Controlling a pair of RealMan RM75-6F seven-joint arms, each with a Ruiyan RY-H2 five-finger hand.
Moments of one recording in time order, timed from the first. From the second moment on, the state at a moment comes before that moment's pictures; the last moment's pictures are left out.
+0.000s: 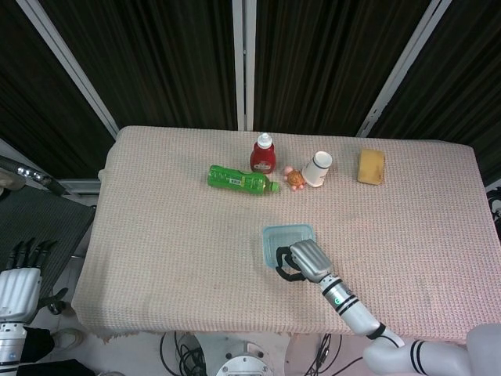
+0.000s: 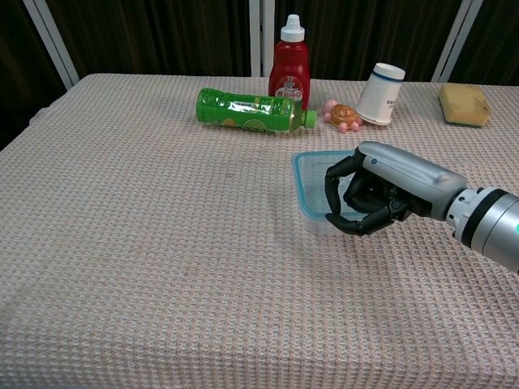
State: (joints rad) left arm -0.04 -1.23 -0.02 -1.47 1.50 1.50 0.04; right arm 0.56 -1.66 0.04 -1.43 -1.42 1.02 0.10
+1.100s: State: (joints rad) left arm -0.06 -1.22 -0.04 -1.49 1.52 1.52 0.07; right arm 0.27 -1.22 0.04 -1.64 -1.38 1.40 -0.18
